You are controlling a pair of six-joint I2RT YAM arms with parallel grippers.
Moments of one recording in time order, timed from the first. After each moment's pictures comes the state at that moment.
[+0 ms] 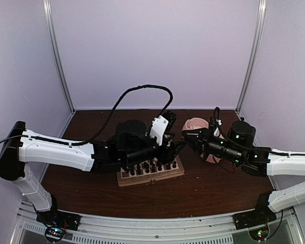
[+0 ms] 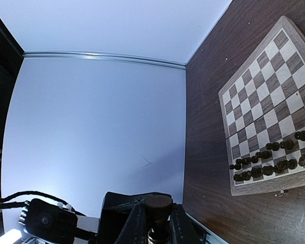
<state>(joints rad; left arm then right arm) -1.22 1.64 1.12 0.34 -0.21 -0.15 0.91 1.07 0.62 0.36 -0.02 1.42</state>
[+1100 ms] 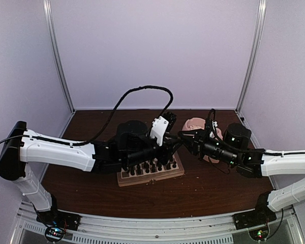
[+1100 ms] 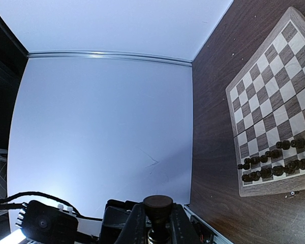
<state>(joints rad) -1.22 1.64 1.12 0.34 -0.22 -0.15 0.93 1.14 0.60 0.49 -0.03 1.46</state>
